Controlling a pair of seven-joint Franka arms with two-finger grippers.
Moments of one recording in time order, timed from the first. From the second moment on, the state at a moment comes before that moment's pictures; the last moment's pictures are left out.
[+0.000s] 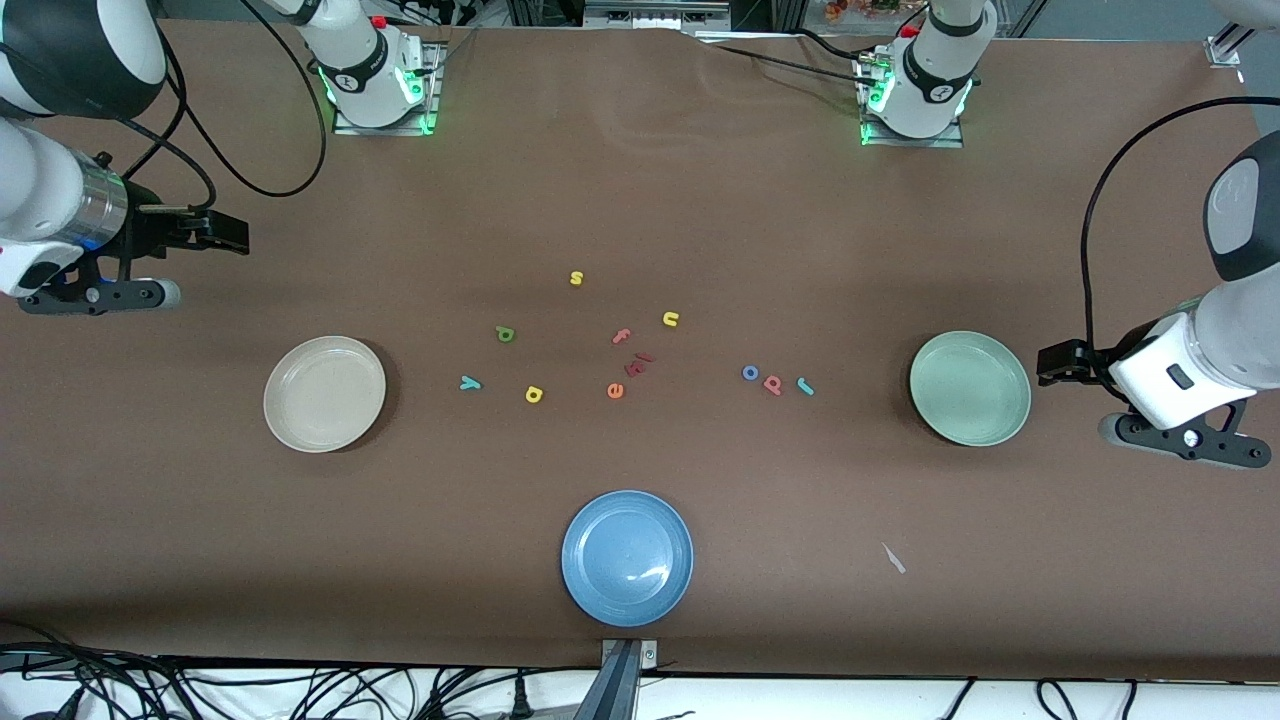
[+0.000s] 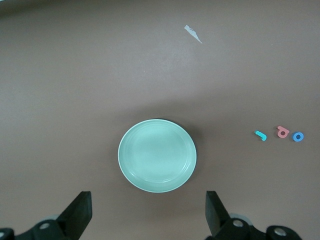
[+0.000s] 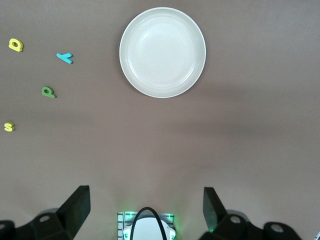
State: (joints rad) left arm 0.22 0.50 -0.39 -1.17 0.23 1.52 0.07; right arm 0.19 0.13 -0.11 -1.58 -0.04 1.44 0.00
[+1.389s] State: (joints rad) left arm 0.22 0.50 -0.39 -1.17 0.23 1.52 0.07; right arm 0.24 0.15 -0.11 -1.58 -0.03 1.44 0.00
